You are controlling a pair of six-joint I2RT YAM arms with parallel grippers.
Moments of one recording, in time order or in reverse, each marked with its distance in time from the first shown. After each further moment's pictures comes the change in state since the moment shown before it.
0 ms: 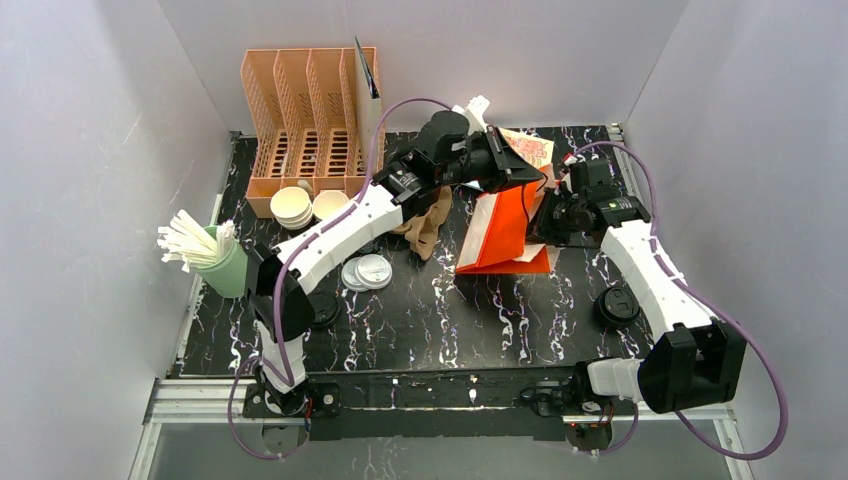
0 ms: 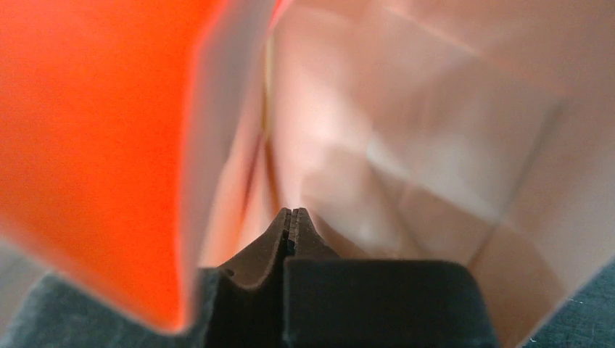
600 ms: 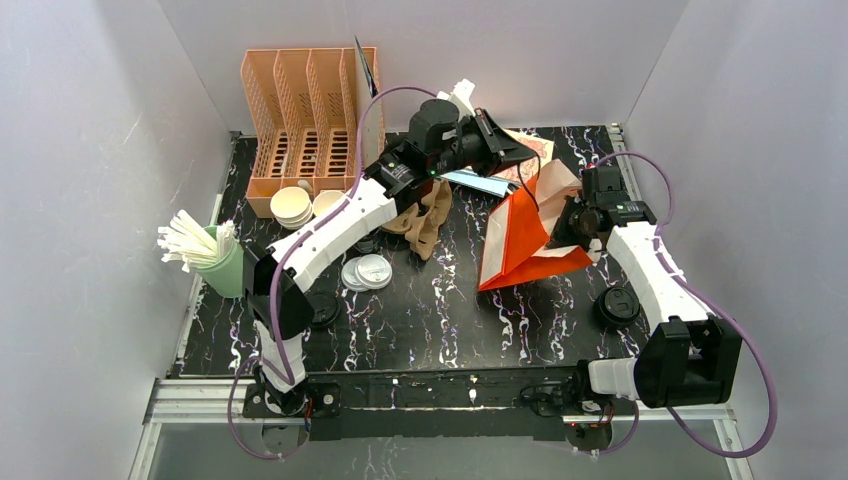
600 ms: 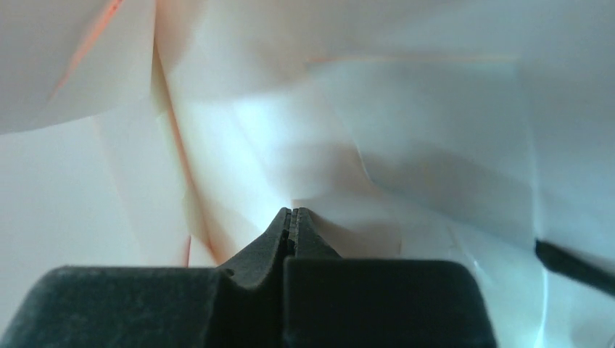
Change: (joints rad) left arm 0.016 0.004 0.045 0.019 -0.077 -0.027; right arm -0.097 0.011 -0.076 0.008 0.197 -0.027
